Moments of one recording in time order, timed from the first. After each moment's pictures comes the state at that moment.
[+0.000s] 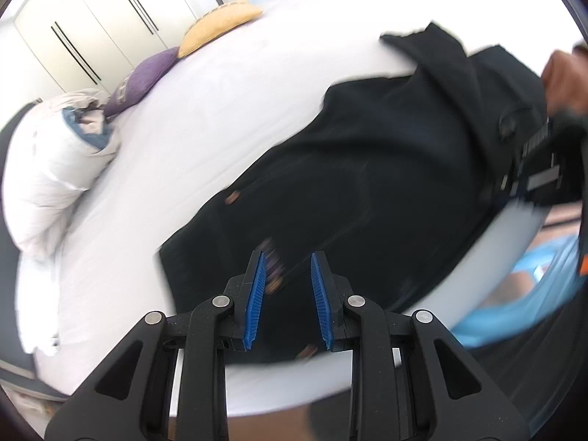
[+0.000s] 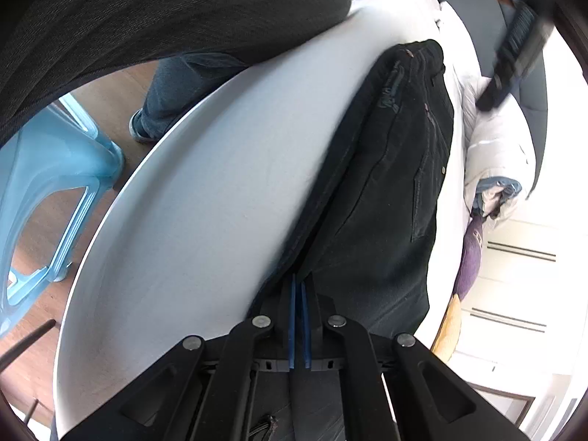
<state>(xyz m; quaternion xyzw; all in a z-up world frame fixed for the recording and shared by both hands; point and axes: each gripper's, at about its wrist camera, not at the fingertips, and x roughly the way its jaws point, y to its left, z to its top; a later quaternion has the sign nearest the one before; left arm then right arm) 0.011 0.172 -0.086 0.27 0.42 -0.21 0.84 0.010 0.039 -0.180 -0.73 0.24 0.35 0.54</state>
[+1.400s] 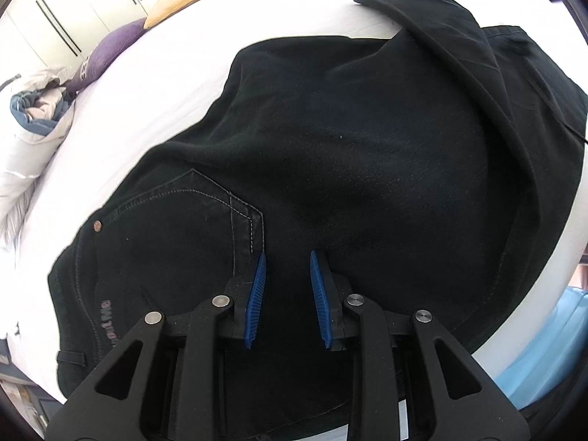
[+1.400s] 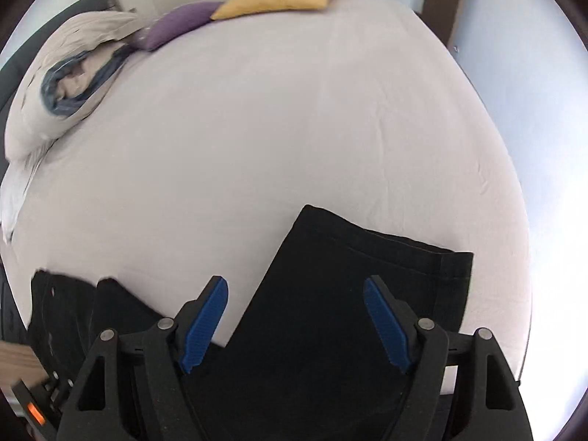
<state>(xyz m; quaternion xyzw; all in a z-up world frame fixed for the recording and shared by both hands) 0.047 0.071 -0.176 0.25 0.48 -0.20 0.82 0.329 -0.214 -0.055 0.07 0.56 -0.05 0.82</state>
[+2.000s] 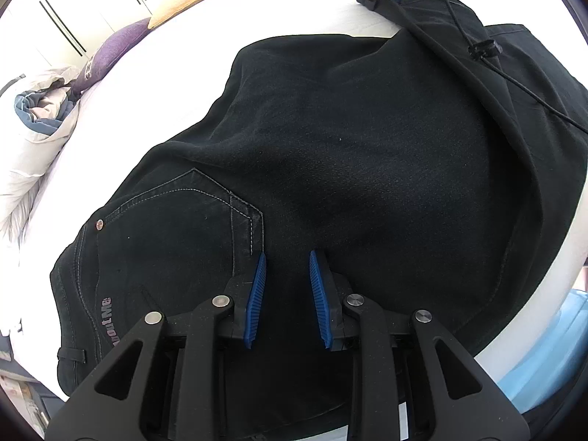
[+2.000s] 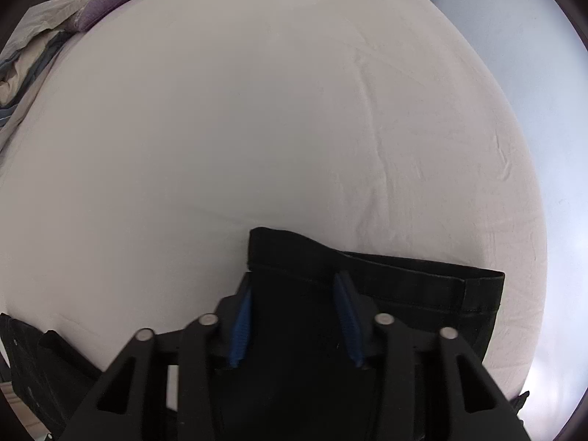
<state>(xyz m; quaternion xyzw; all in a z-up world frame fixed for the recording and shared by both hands) 0.042 0.056 -0.183 0.26 0.48 -0.18 0.82 0.372 -0.213 -0.113 0.07 0.62 -0.11 0.77</state>
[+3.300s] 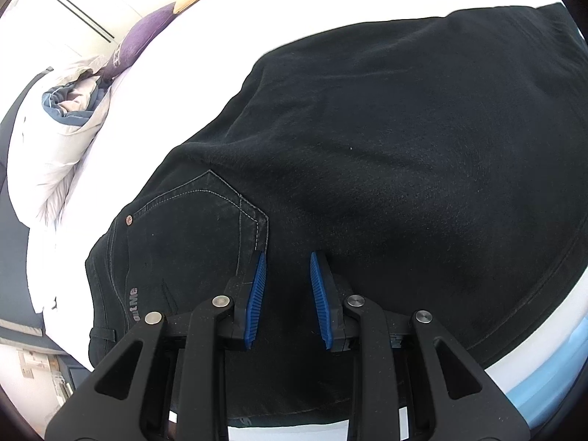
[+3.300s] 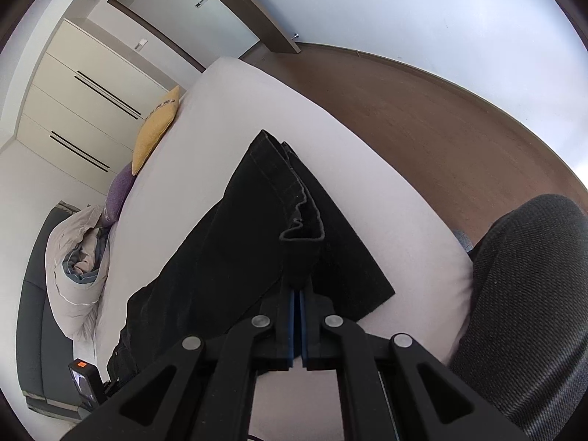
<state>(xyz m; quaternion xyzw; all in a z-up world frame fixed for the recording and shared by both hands) 0.045 -0.003 -0.177 0.30 0.50 -0.09 0.81 -0.037 -0.322 -0.075 0.40 0.37 -0.18 0.82</state>
